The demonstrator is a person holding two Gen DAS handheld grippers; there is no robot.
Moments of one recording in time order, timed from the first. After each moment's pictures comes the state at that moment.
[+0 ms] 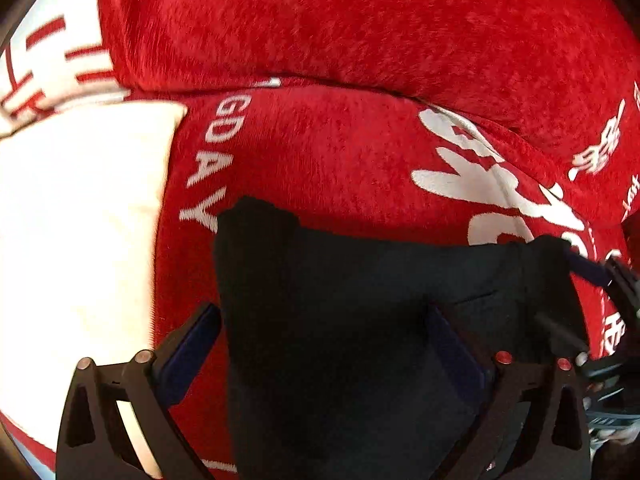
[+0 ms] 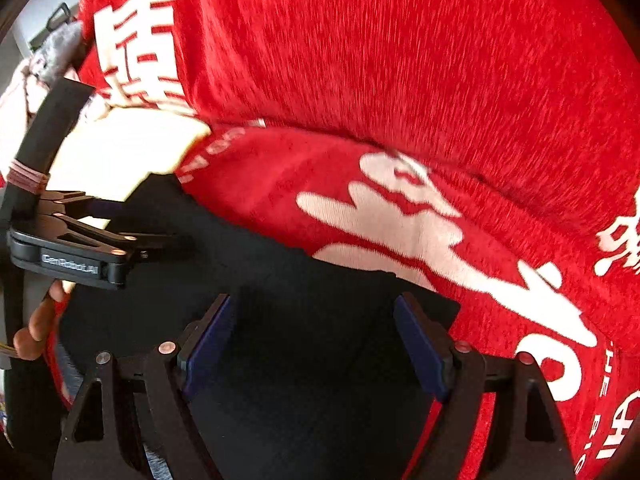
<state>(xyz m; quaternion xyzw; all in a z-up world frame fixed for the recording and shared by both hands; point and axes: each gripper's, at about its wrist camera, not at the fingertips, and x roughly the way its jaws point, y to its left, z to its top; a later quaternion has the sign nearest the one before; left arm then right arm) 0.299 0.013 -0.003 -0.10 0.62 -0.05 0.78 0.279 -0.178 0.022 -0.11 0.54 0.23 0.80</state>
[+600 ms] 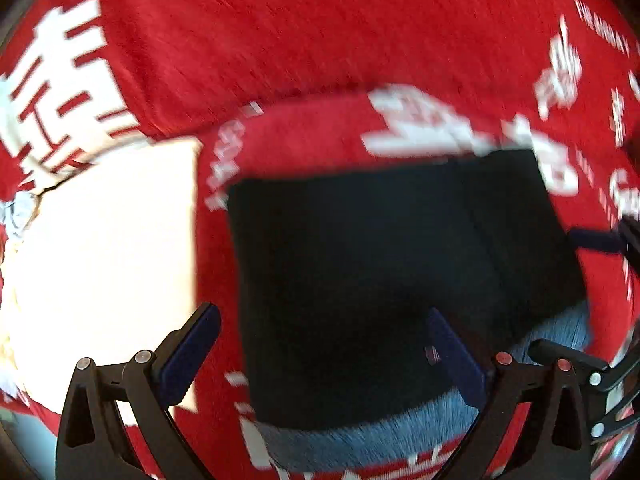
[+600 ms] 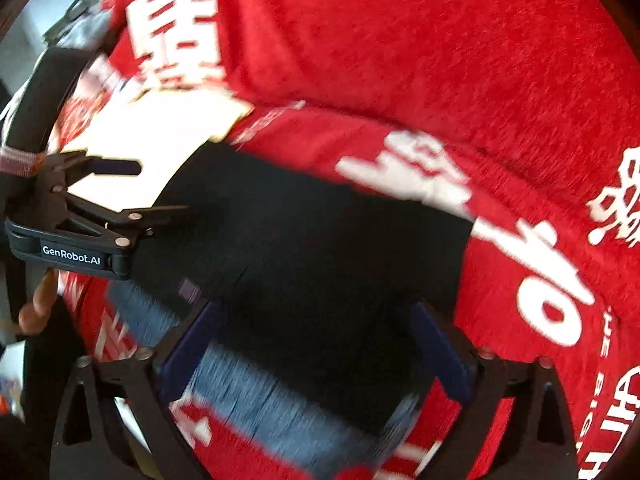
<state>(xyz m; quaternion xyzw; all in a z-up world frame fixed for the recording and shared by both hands) 0.223 -0.032 0.049 0.05 0.60 -0.06 0.79 0.197 -0.181 0.053 -0.12 0.56 0.27 0.77</state>
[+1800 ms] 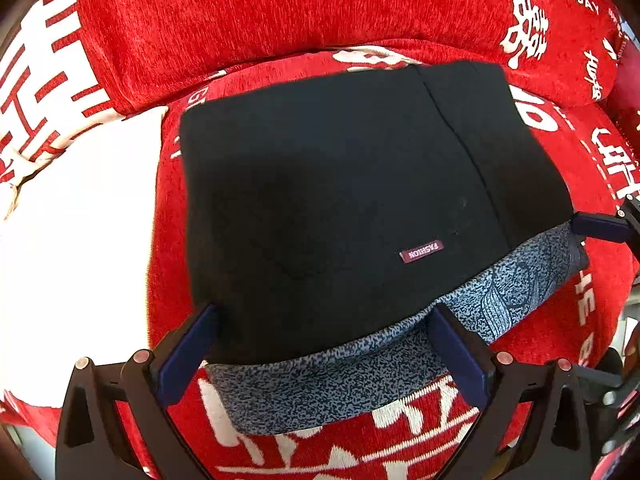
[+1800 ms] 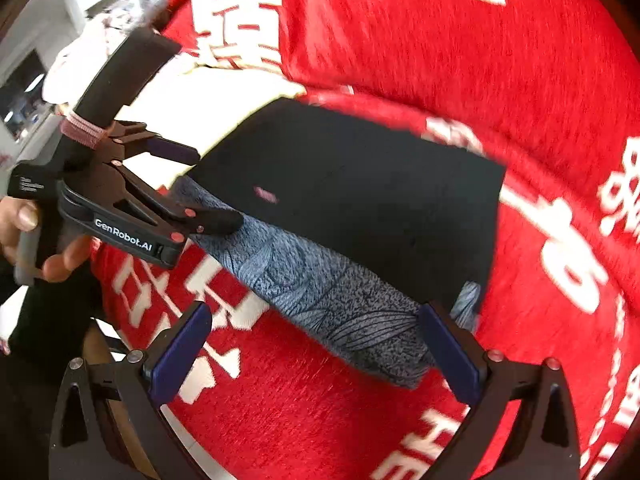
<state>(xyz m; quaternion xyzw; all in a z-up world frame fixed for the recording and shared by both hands) 0.184 -0.040 0.024 0.06 0.59 -0.09 0.80 0.119 -0.197 0.043 -0.13 0.52 0.30 0.79</state>
